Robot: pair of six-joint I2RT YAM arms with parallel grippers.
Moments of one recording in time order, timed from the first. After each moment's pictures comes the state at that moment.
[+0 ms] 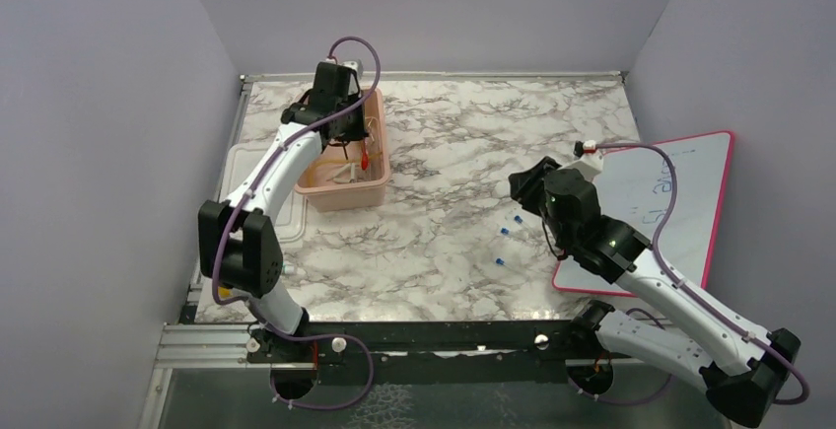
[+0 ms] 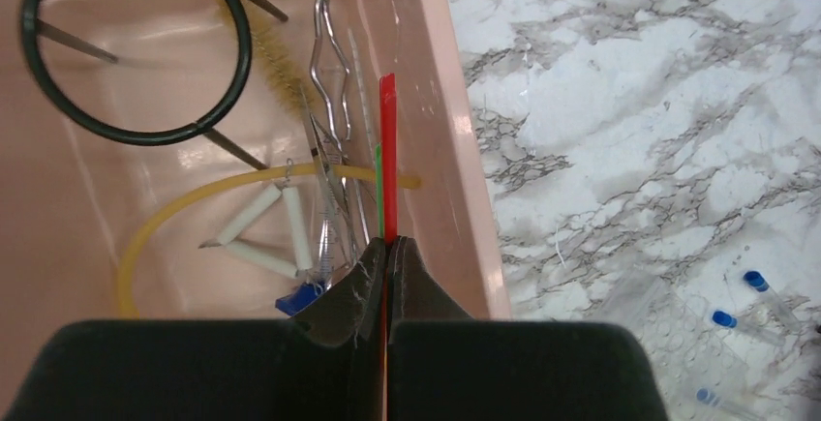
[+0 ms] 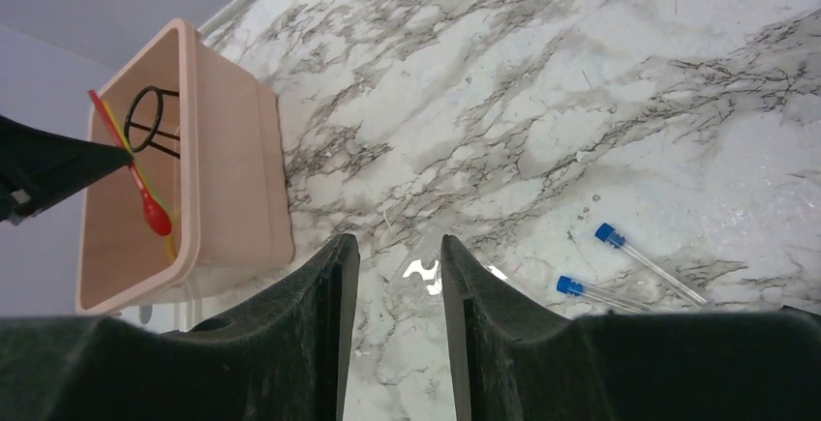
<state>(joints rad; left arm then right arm) -0.28 1.60 1.48 -0.59 0.04 -0.26 0.73 0.85 0.81 -0.38 0.57 0.84</state>
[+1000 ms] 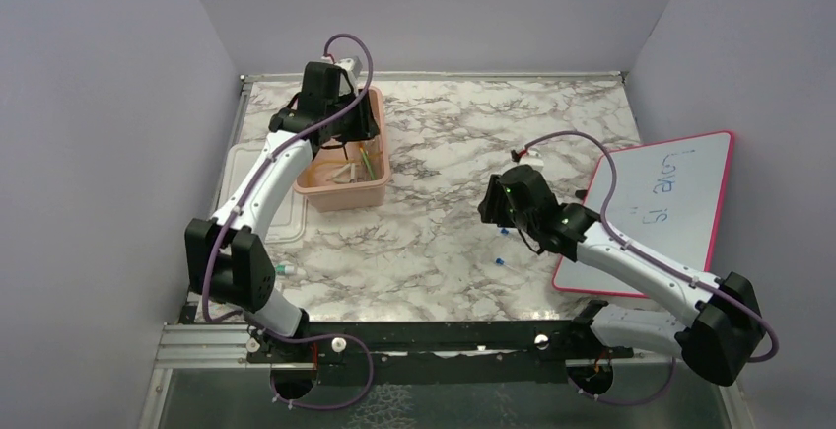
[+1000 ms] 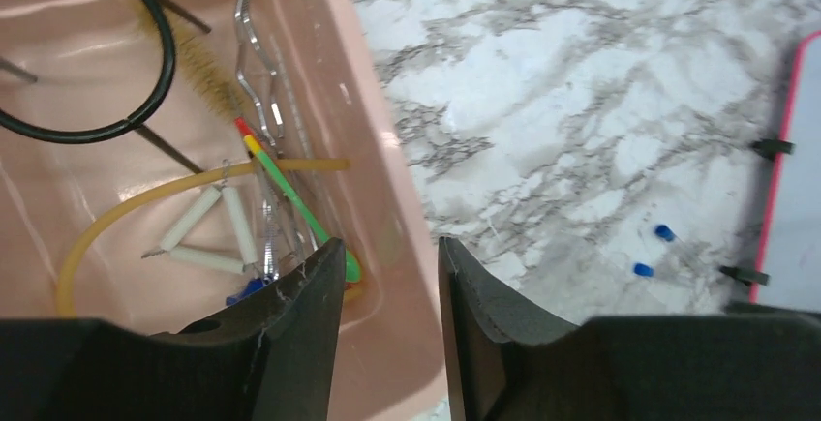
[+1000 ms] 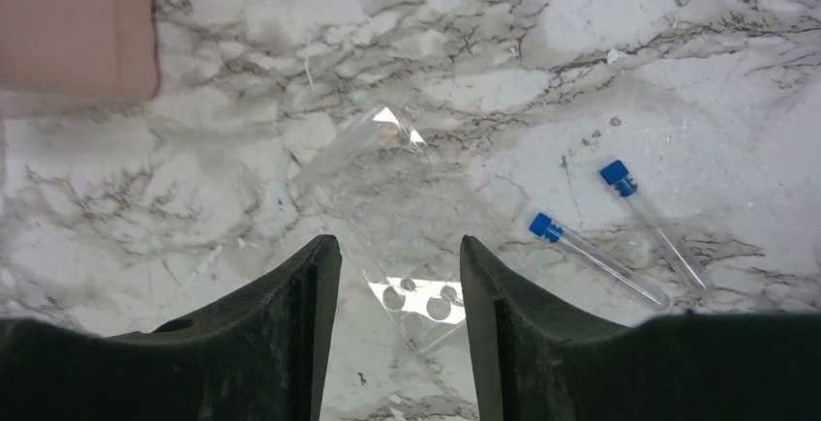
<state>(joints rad) -0.26 1.60 1.44 -0.55 0.19 -0.29 0.73 1.11 0.78 -0.35 0.33 0.64</state>
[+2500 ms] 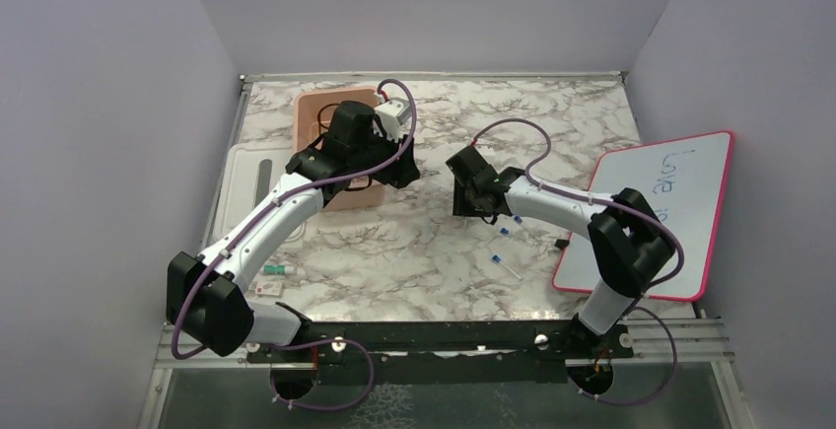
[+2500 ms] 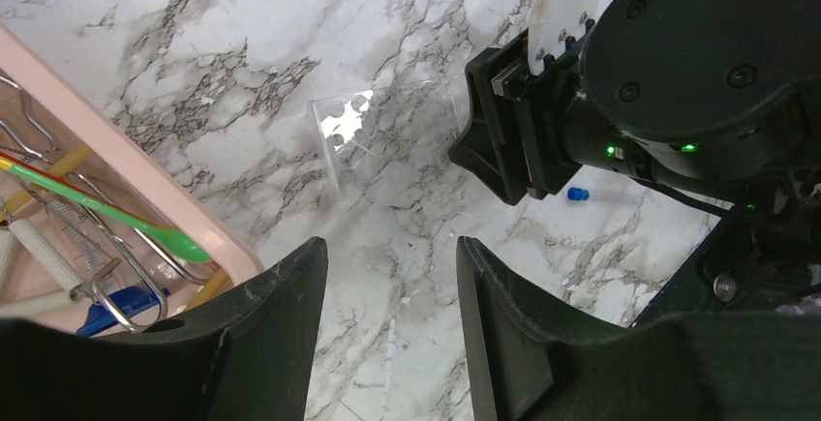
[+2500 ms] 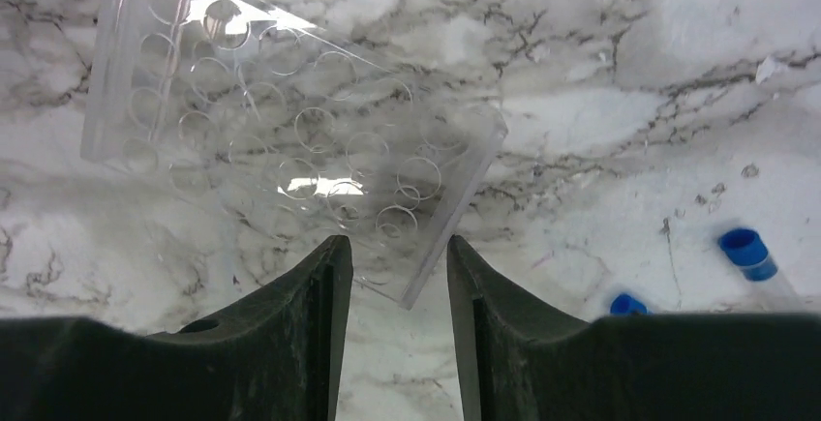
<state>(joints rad) -0.52 1.34 1.18 -0.44 0.33 -0.13 0.73 1.68 1.06 -0.44 0.26 0.67</state>
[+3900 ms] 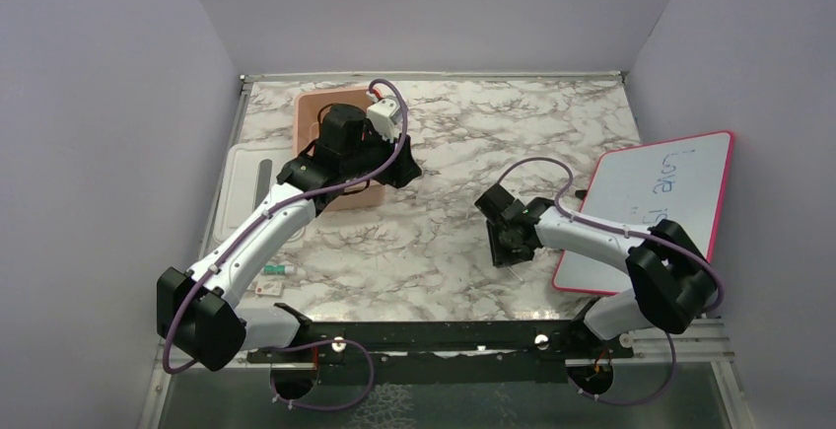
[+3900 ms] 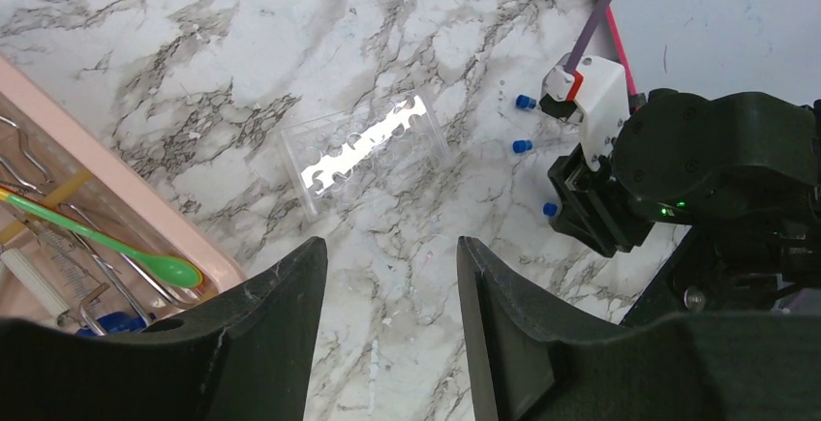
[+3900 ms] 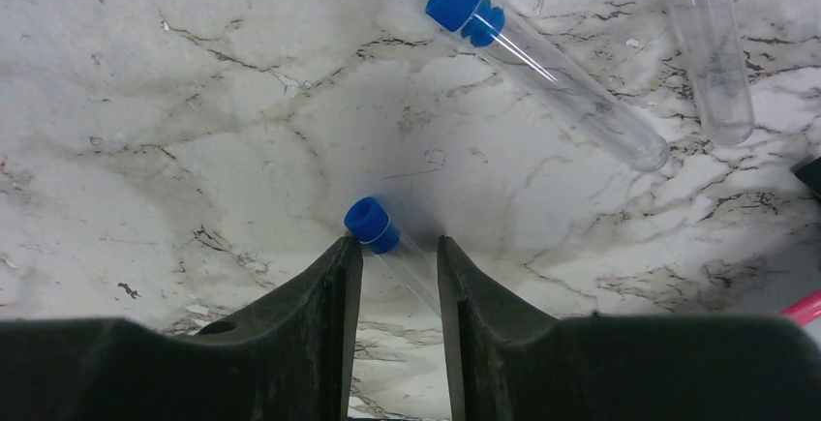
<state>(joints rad) -0.52 1.27 1.13 -0.36 0.35 -0.17 0.73 1.44 0.76 -0.66 0.19 0.58</state>
